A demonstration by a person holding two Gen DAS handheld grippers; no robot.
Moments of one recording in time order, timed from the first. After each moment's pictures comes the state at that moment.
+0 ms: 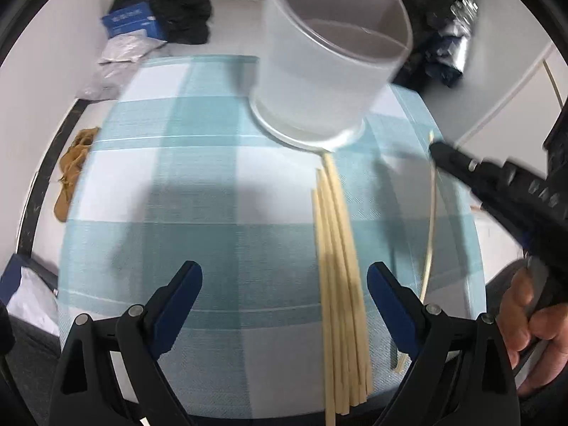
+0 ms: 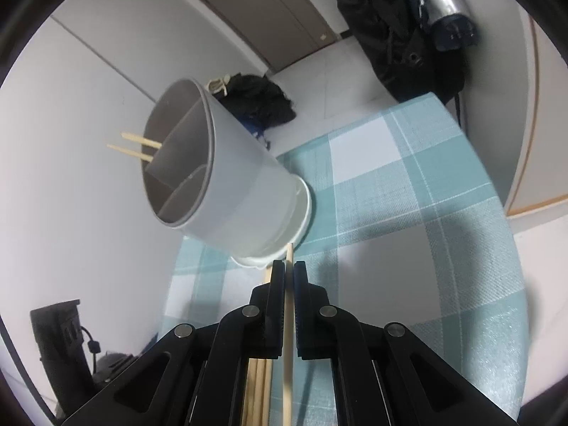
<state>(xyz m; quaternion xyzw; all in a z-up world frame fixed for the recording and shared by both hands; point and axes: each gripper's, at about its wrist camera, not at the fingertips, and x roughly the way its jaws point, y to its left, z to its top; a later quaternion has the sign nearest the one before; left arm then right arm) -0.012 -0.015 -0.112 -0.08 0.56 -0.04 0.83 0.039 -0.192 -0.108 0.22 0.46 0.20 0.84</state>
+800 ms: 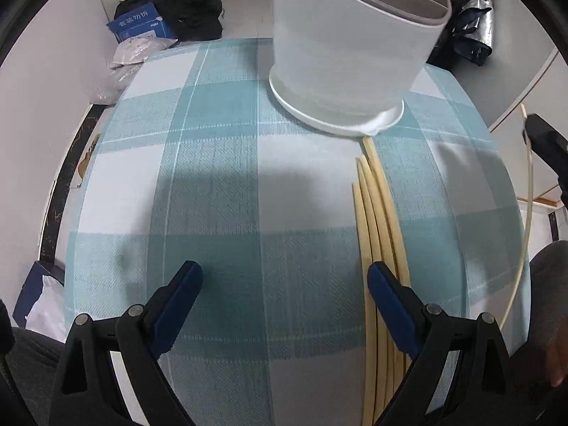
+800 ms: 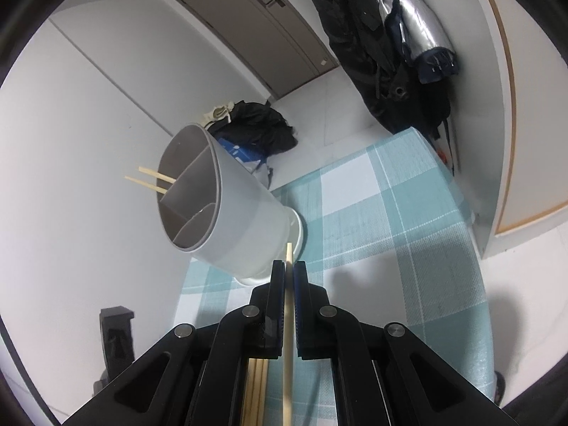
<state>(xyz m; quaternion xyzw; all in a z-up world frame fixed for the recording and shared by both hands) 0.008 -0.014 -0.135 -0.04 0.58 0.00 0.82 0.024 -0.224 -0.084 0.23 0.42 0.19 0.86</state>
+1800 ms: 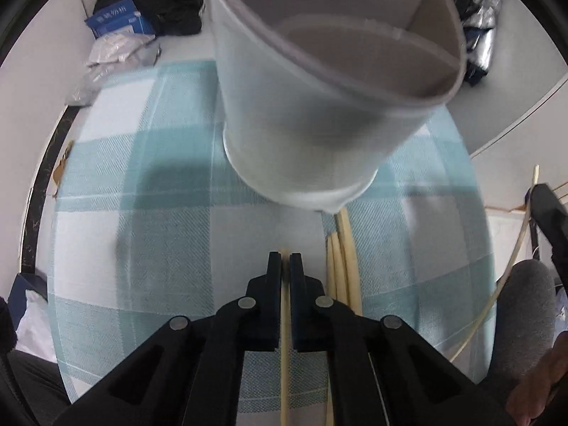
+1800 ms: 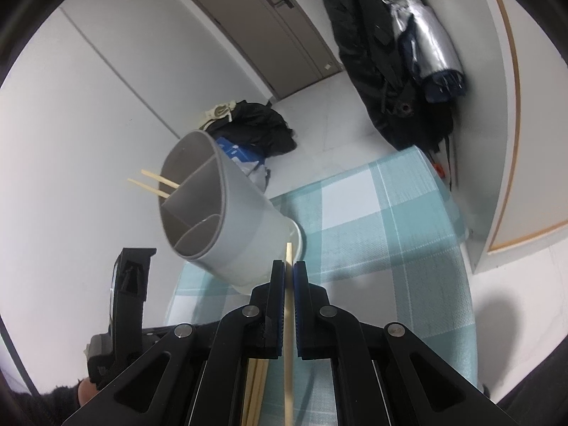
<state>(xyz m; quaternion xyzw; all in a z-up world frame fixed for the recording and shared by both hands) 0.041 -0.022 -0.121 -0.07 0.58 -0.04 0.81 0.029 -0.221 -0.068 0.20 0.41 0.20 0.87</state>
